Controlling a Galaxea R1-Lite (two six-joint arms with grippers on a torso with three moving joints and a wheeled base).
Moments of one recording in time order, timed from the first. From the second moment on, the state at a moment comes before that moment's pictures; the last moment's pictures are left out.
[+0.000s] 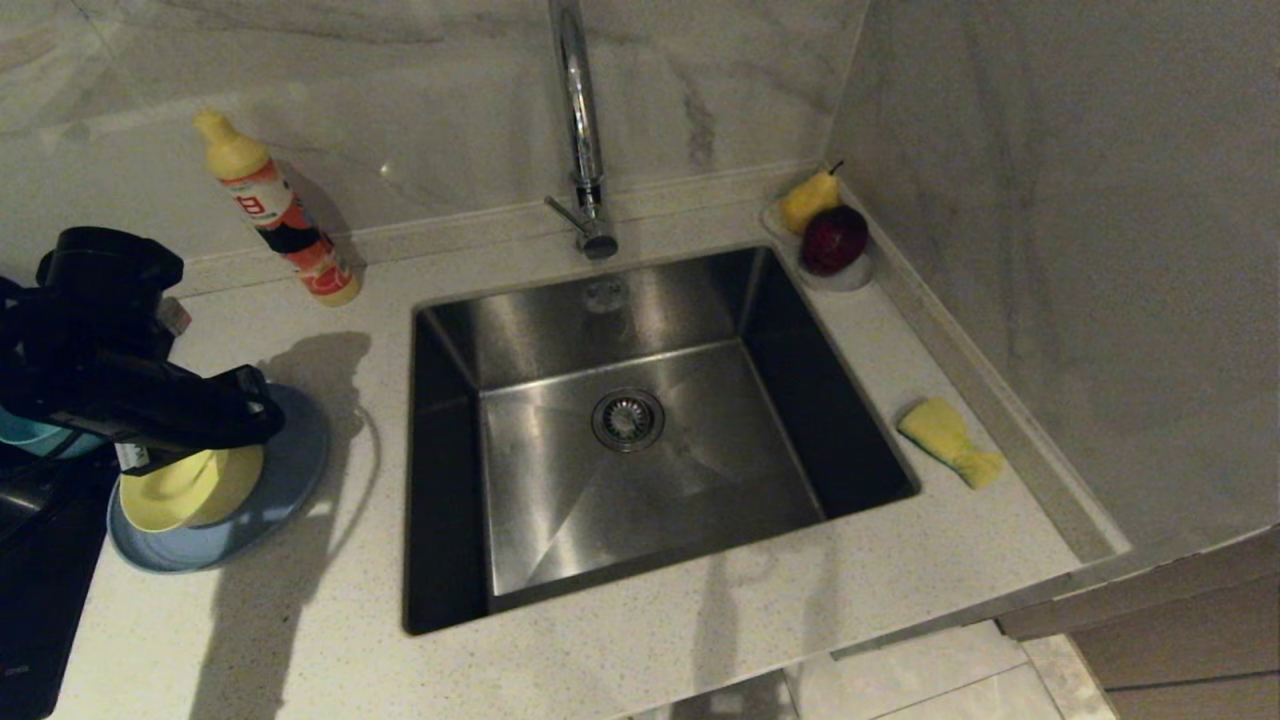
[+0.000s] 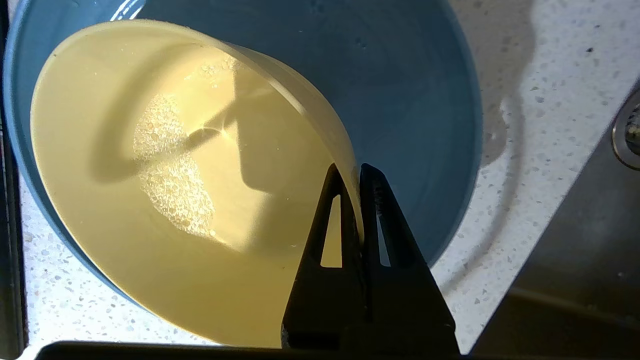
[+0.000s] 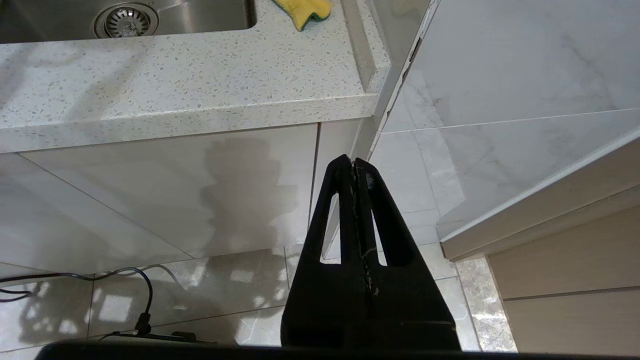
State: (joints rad) left arm 0.18 1.77 -1.31 0.33 0.05 -0.35; right arm 0.01 0.00 0.00 0.00 0.03 -0.05
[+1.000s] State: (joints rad) left arm 0.18 1.73 -1.35 0.33 0.00 -0.43; right arm 0.01 0.00 0.00 0.00 0.03 -0.05
